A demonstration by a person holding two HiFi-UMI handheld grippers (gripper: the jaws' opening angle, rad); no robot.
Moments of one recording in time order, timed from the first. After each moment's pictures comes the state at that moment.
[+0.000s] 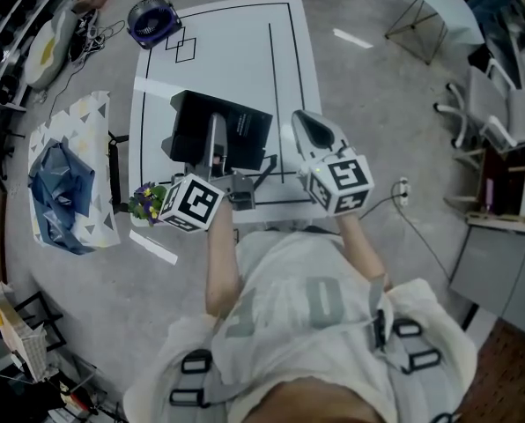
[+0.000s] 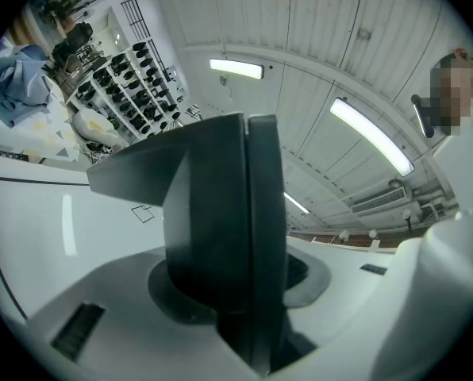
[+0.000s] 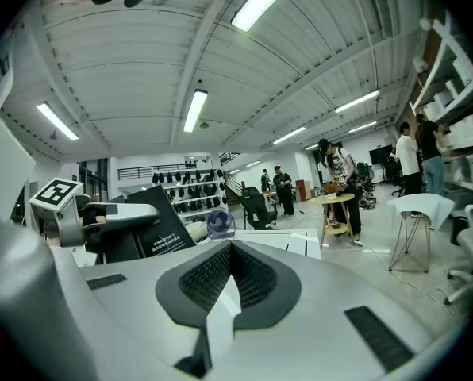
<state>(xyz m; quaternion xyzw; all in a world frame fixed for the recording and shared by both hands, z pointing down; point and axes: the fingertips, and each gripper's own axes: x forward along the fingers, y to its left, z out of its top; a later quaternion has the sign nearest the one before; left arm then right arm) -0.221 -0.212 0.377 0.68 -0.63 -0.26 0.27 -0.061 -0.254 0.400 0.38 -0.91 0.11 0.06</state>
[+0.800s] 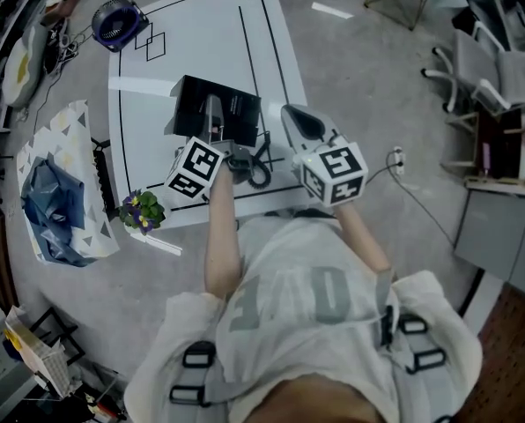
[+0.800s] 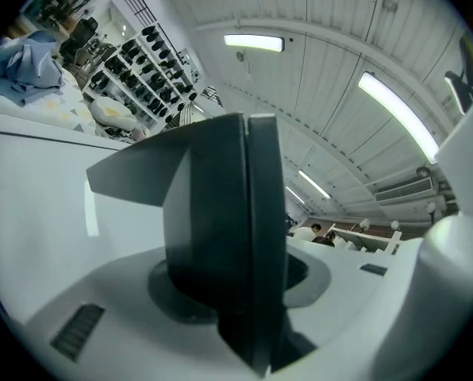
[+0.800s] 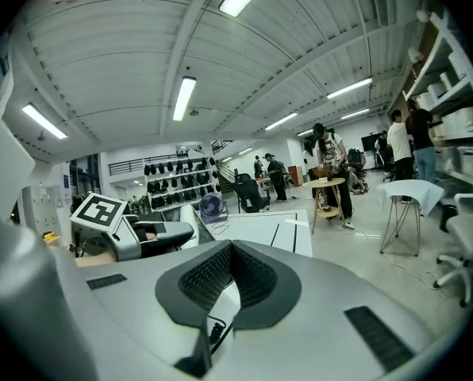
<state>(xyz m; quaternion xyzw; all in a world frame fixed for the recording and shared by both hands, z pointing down) -0.210 -0.275 0.466 0.64 -0.65 -0.20 0.35 -0.041 -0.253 0.435 0.40 -0.90 0.15 0.10</state>
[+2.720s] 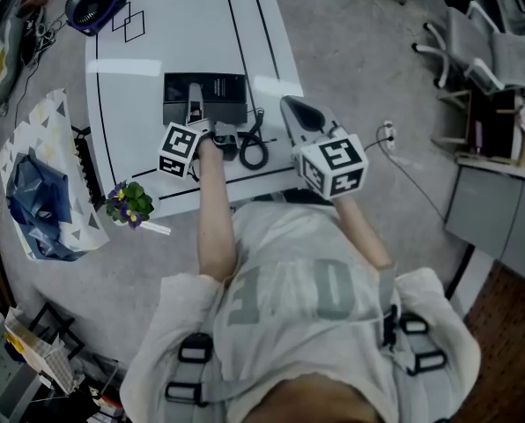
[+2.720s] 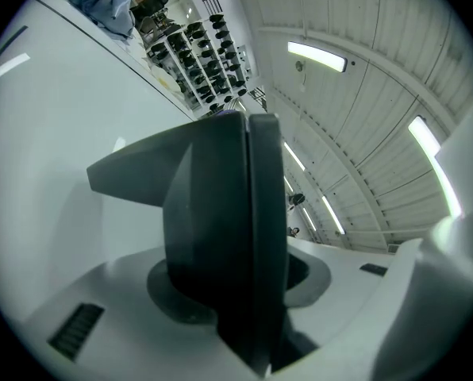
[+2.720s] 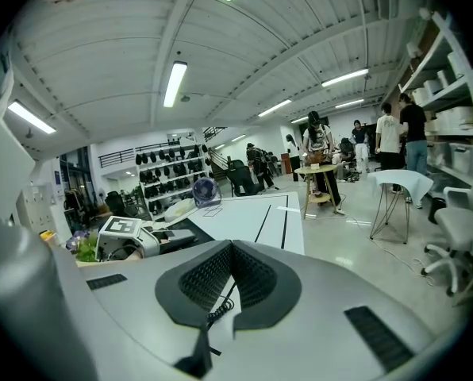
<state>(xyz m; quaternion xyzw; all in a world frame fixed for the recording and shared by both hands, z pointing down) -0.236 -0.283 0.557 0.55 -0.63 -0.31 0.45 -0.025 -0.240 0.473 0.41 -0.88 0.18 0.15</state>
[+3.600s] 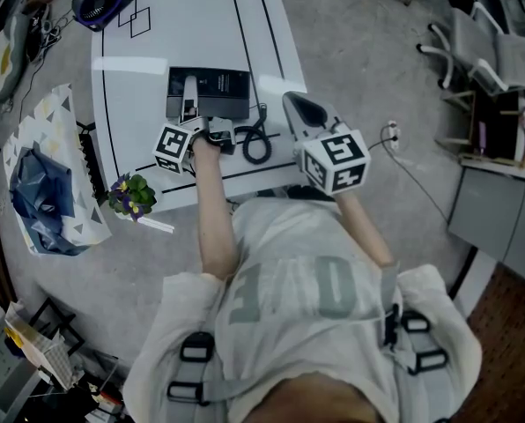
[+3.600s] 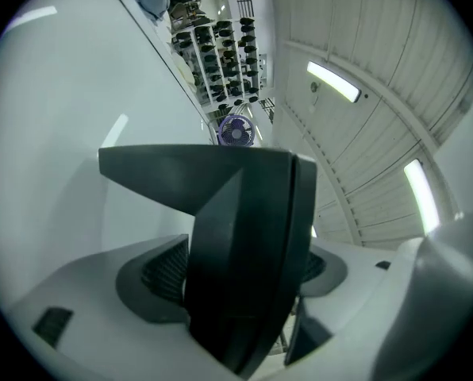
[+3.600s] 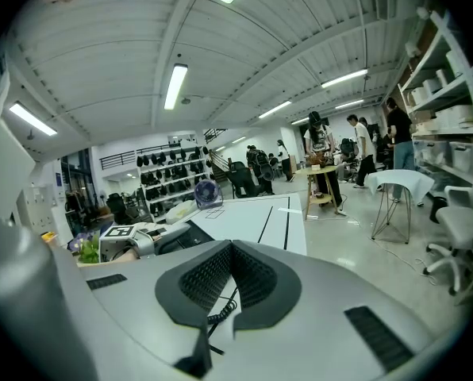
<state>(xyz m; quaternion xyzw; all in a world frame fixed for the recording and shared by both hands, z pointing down) -0.246 -0.280 0.548 0.54 -0.56 -0.41 0.47 -0.029 -0.236 0.468 0.41 -0.88 0.18 0.14</state>
